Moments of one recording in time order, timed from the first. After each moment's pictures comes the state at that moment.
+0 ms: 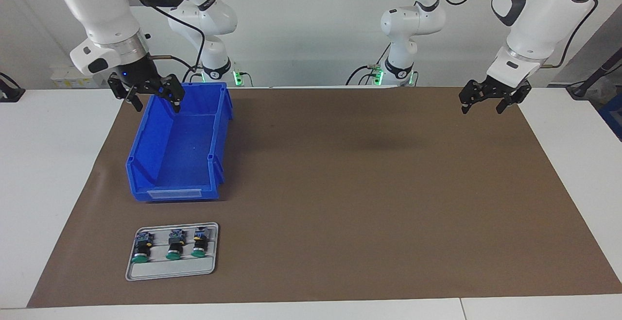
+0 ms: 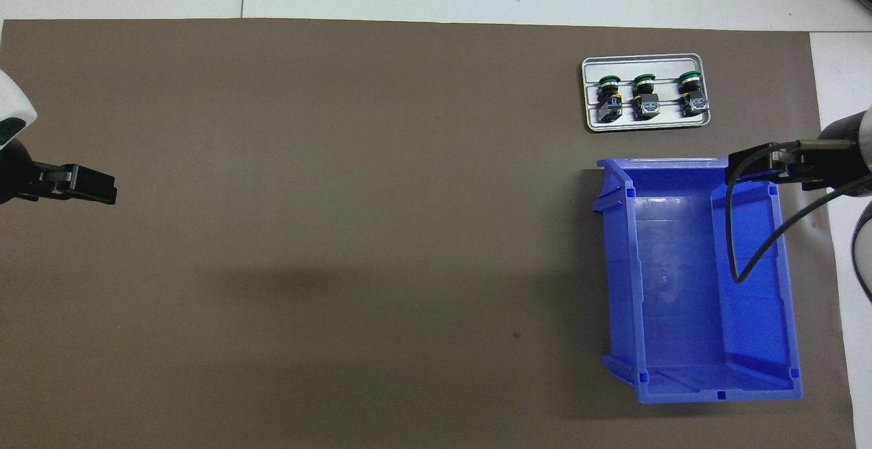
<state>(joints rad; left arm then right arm) 0.05 -0.04 -0.08 -1.72 0.02 1.66 0.07 0.01 -0.03 0.01 -1.65 0.00 1.65 0.11</state>
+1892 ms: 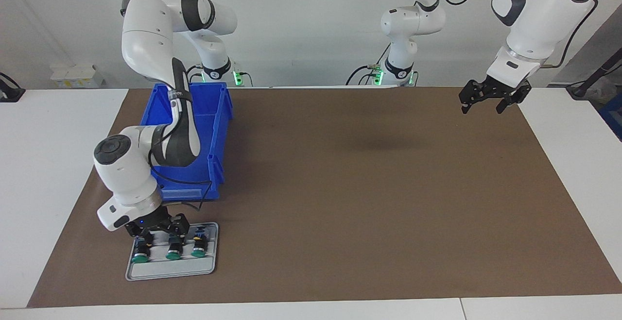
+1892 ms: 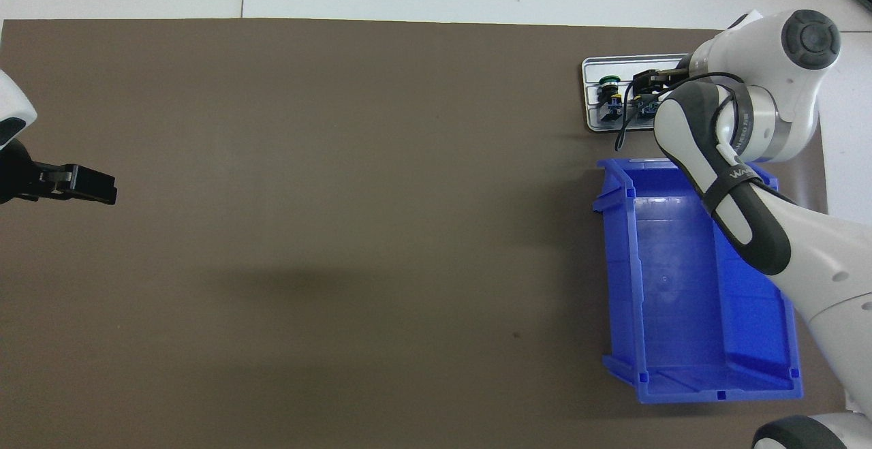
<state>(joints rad) 0.05 -0.04 -0.08 -1.72 0.02 1.66 0.07 -0.03 0.69 0.01 -1.40 0.00 2.32 -0.02</state>
